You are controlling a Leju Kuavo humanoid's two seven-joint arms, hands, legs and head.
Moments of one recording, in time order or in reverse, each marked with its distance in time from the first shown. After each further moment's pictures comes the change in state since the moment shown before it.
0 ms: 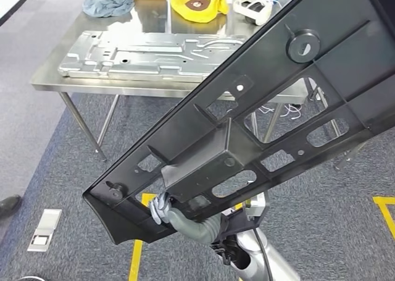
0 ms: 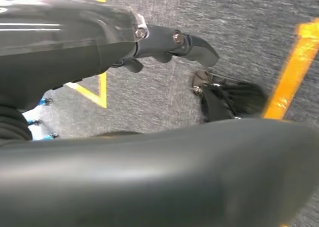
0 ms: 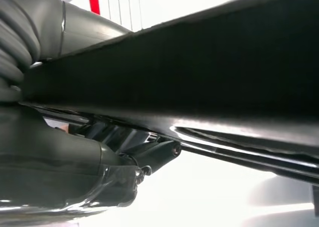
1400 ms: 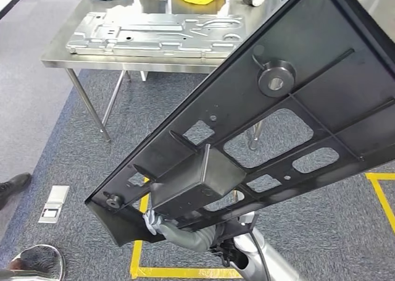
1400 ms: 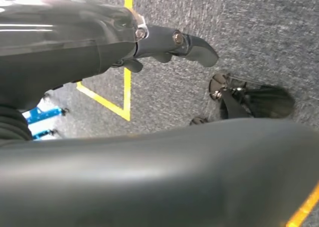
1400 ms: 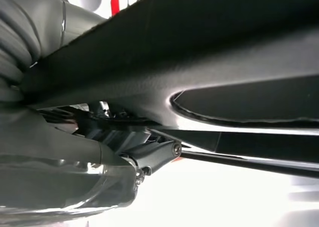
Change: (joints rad) left arm 0.002 -0.002 -0.039 0.000 0.014 -0.008 0.007; right arm -0.024 -0.022 0.046 0.025 0.062 0.026 -0.012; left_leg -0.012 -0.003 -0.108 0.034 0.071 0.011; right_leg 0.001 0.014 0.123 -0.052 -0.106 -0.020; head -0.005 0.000
